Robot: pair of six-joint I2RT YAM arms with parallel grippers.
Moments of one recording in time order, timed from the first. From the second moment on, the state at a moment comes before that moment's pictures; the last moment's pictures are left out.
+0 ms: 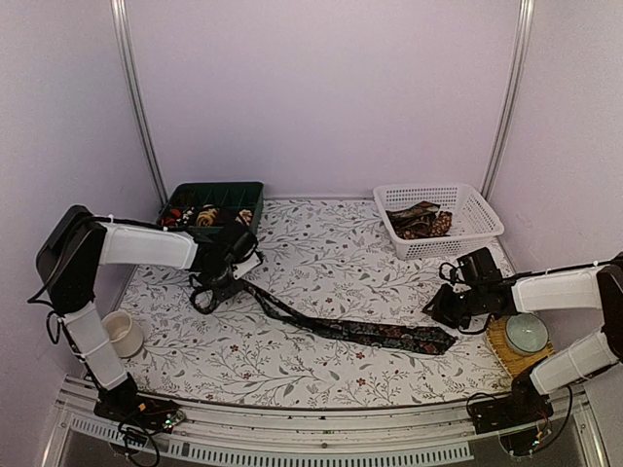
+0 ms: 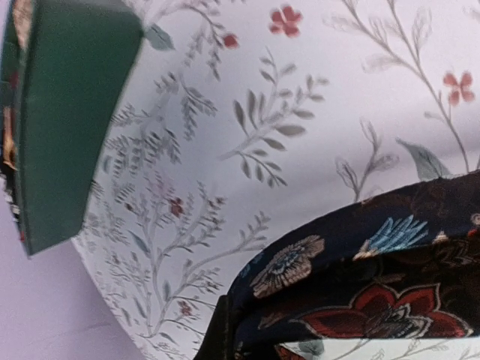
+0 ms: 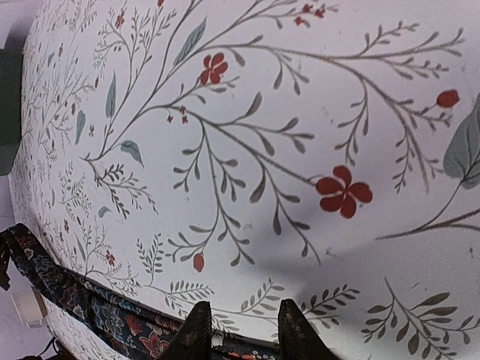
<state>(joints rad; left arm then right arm) -0.64 1.76 1.04 -0.50 -0.48 0.34 0.42 1.34 0.49 -0.09 -0.19 0.86</state>
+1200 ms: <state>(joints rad) -0.85 1.46 0.76 -0.22 -1.09 0.50 0.54 1.36 0.52 -0.13 -0.42 0.80</state>
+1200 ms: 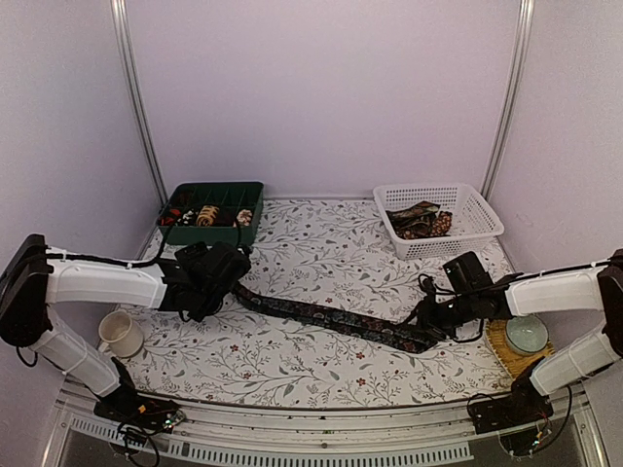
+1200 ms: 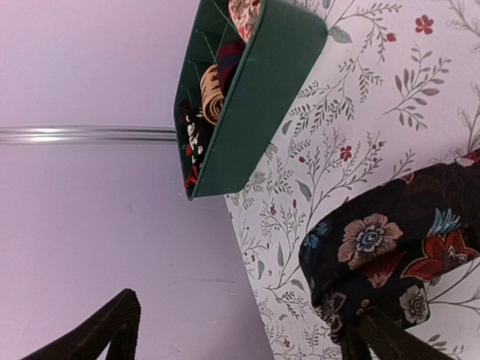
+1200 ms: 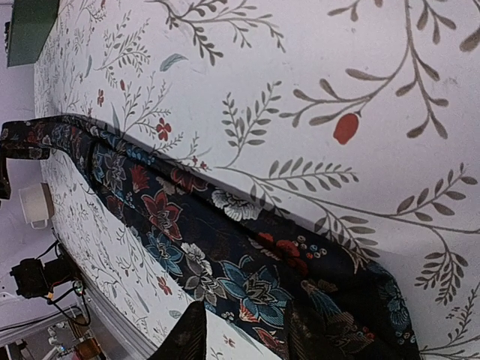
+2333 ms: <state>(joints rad) -0.61 1.35 0.87 -0.61 -0.87 0.08 0.34 1.39 0.83 -0.39 -0.22 0.62</state>
